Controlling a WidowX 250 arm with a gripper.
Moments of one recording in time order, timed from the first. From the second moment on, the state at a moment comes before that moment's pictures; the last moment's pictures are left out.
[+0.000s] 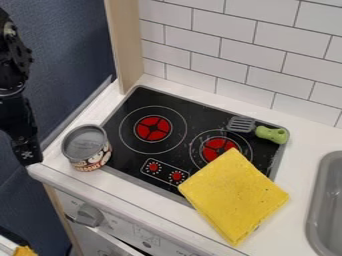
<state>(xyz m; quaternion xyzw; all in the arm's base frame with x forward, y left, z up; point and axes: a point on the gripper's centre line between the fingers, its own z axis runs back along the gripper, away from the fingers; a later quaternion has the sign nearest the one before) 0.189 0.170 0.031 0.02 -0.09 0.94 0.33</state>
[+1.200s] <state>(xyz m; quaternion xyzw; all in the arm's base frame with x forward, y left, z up) 0.185 0.166 0.029 0.03 -0.10 0.94 0.32</state>
